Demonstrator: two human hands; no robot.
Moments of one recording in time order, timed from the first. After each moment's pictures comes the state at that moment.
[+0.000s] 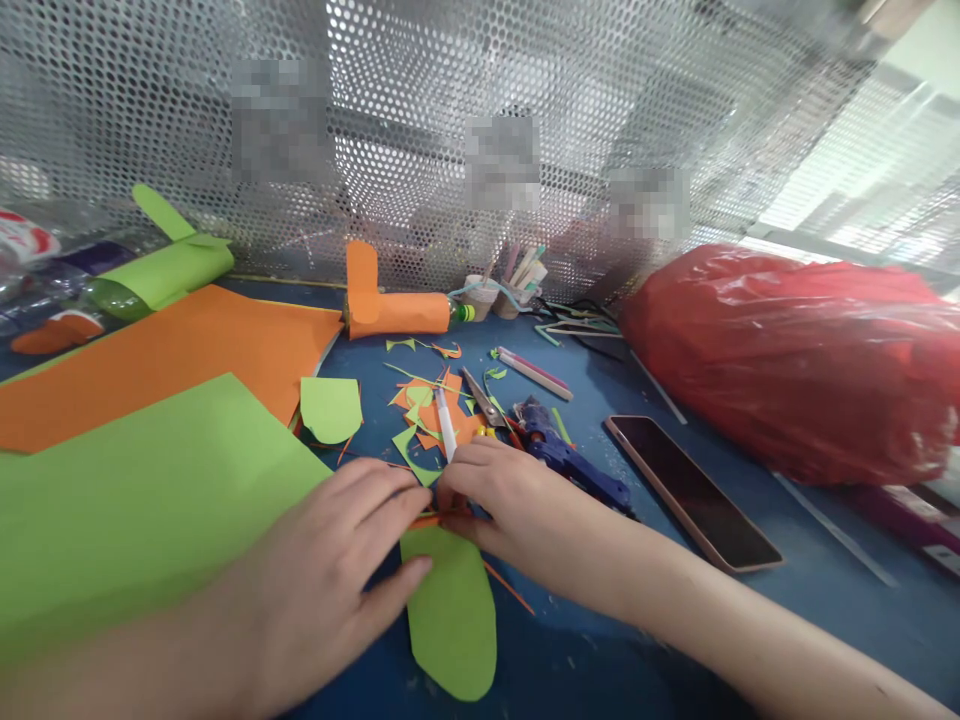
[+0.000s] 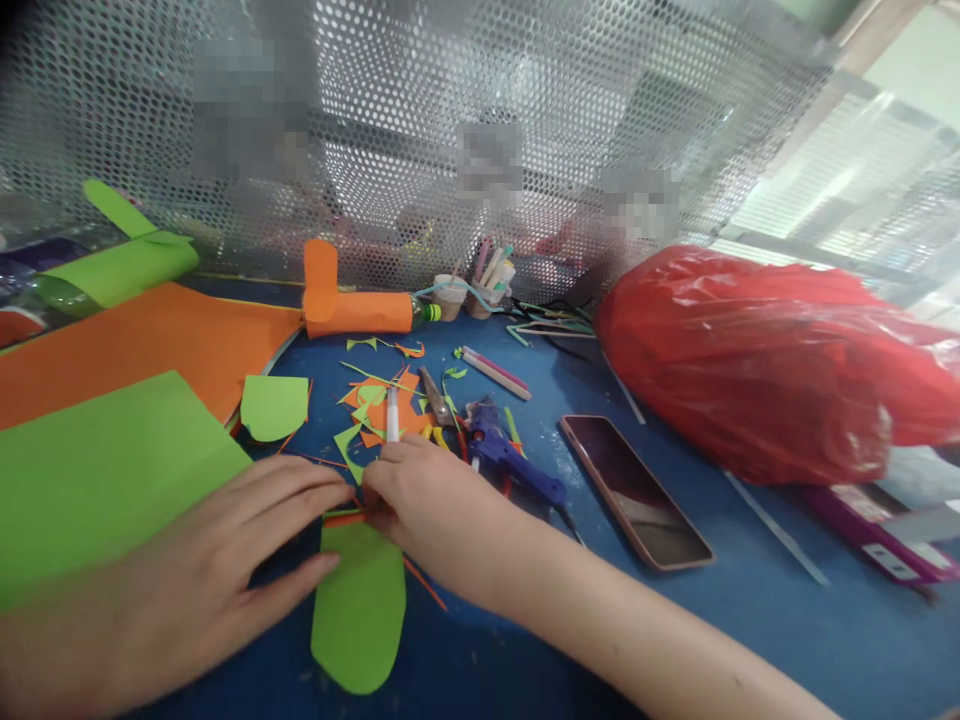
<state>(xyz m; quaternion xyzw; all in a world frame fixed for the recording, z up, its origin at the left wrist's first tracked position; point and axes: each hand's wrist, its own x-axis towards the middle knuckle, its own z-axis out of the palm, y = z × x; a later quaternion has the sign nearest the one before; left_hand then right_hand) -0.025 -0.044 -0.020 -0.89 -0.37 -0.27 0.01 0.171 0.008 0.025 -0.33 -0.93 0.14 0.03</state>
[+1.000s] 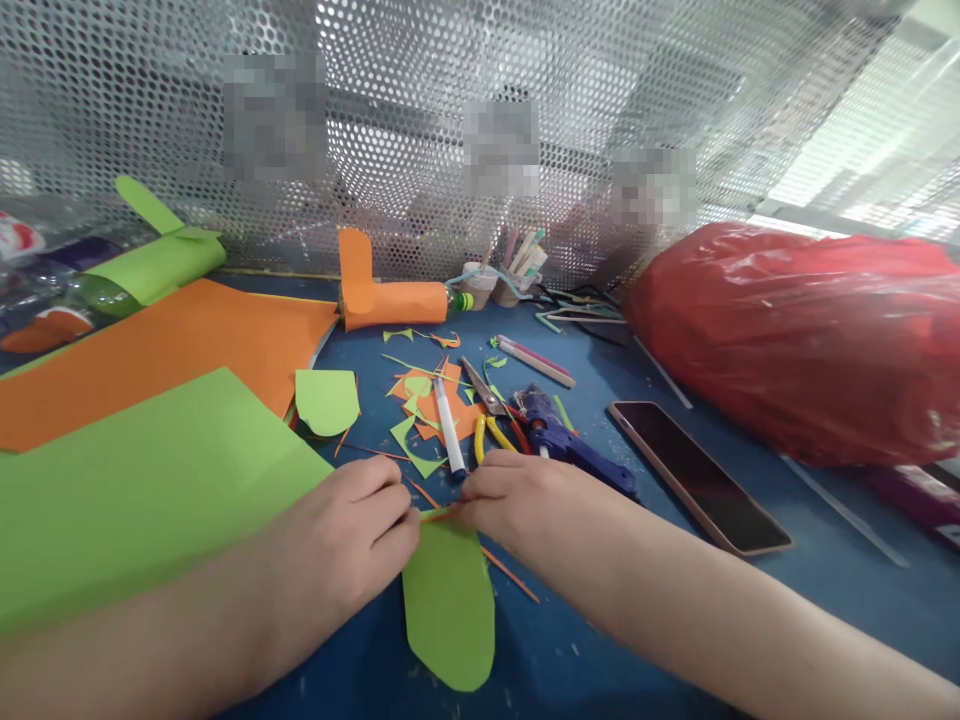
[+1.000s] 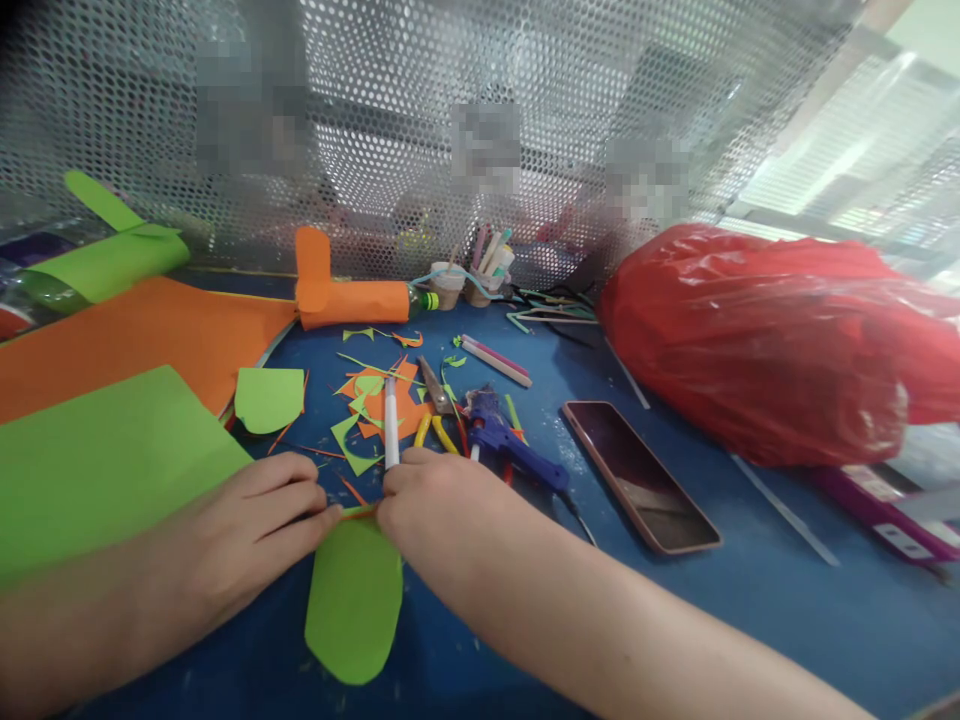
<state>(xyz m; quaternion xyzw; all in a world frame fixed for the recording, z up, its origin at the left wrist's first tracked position) -0.031 -0.030 -0.024 -0.94 -0.26 -0.20 0.07 0.179 -0.002 0.027 -0.26 -0.96 -0.01 -0.06</state>
